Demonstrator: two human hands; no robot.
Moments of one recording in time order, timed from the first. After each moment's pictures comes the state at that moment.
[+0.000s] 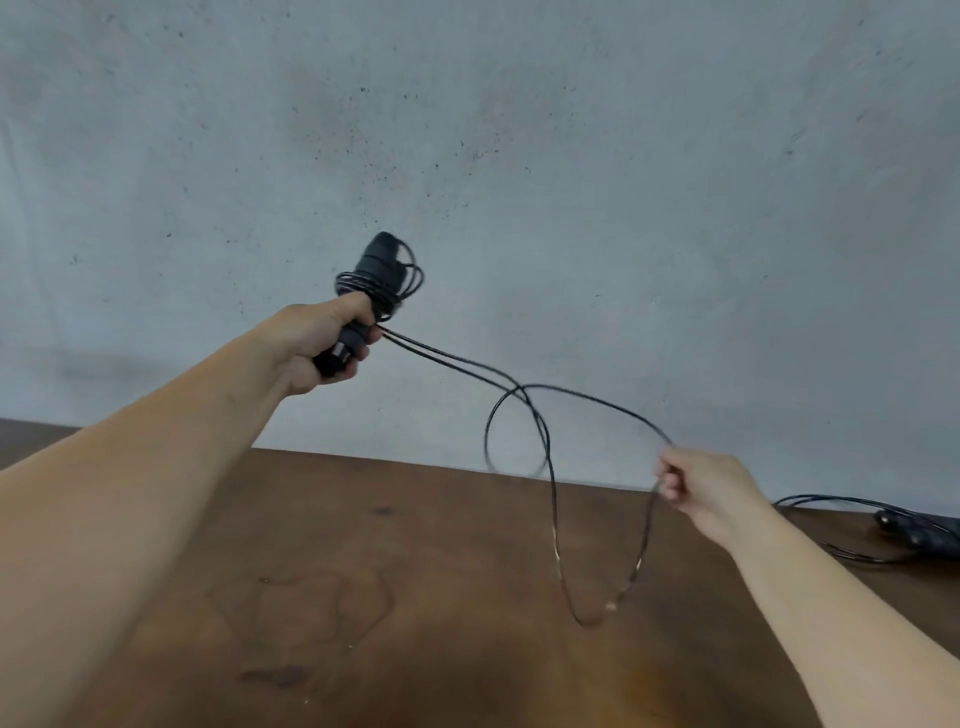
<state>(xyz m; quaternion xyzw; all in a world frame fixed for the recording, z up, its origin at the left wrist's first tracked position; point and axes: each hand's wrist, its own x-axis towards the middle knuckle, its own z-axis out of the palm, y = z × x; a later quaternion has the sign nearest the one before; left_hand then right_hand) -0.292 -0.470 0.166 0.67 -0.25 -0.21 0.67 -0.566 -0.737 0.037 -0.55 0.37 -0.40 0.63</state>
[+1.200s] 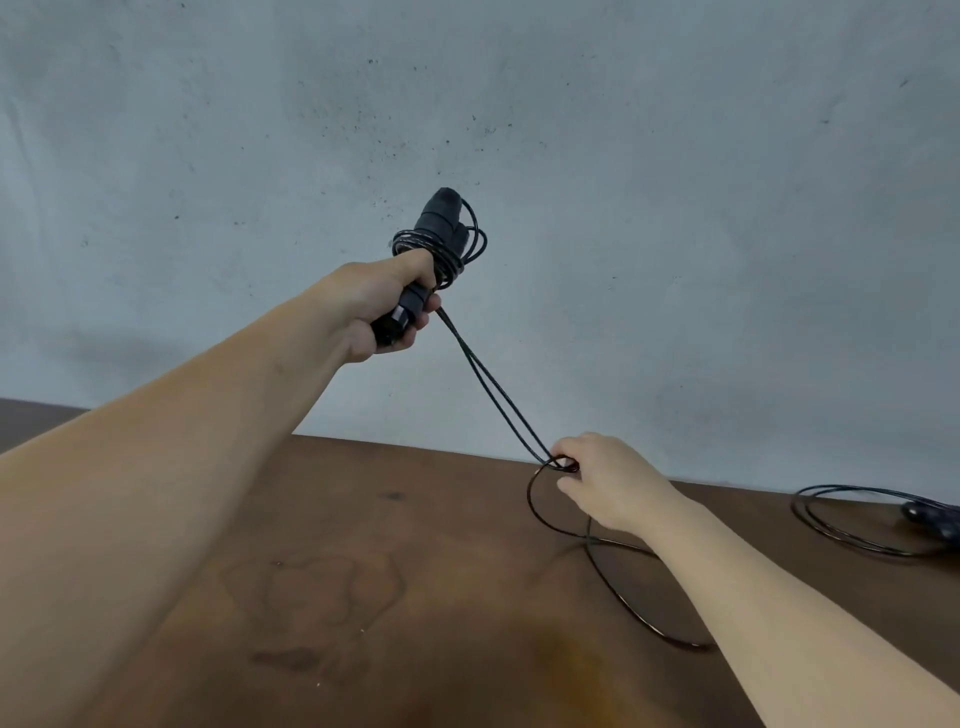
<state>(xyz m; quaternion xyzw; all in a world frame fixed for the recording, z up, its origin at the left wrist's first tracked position) -0.322 -0.496 0.183 0.66 -0.27 -0.21 0.67 -0.504 -0.678 0.032 -0.96 0.23 -0.15 0.07</state>
